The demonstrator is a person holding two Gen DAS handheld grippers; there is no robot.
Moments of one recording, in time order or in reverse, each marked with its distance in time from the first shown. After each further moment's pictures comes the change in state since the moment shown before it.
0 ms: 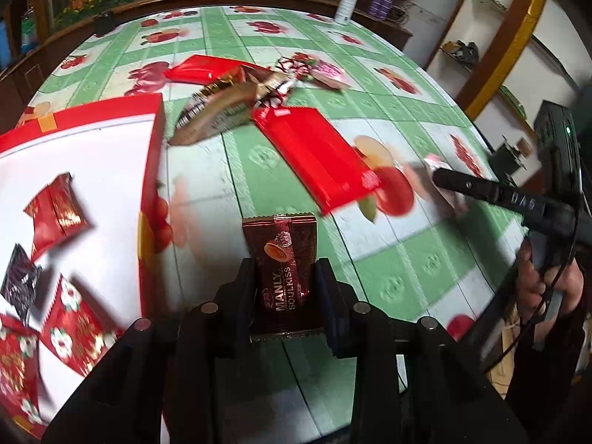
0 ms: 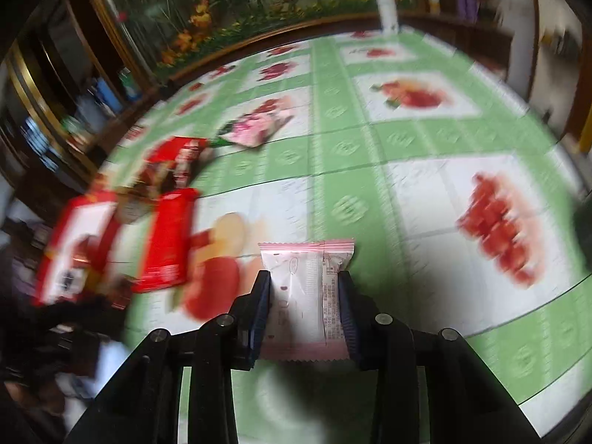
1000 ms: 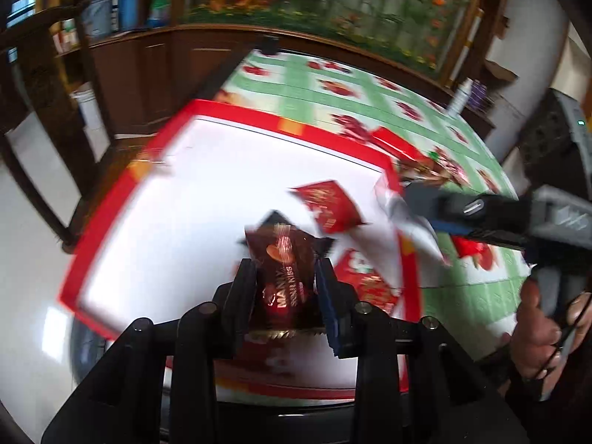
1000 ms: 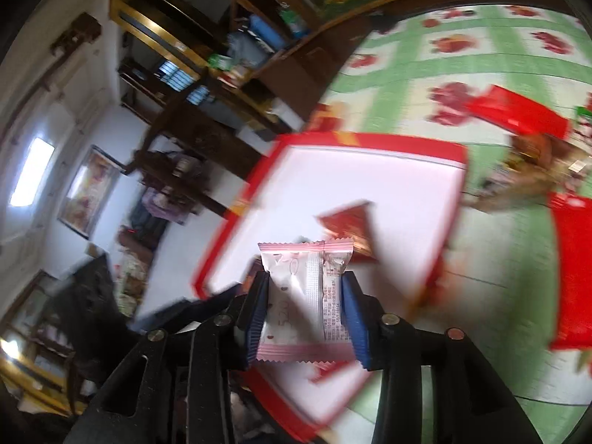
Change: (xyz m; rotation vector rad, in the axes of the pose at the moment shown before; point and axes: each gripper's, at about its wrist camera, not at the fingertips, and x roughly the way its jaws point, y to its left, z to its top) left arm -0.107 0.146 -0.051 -0.333 -0.222 0.249; right arm 0.065 0.260 0.013 -0.209 0.230 0.592
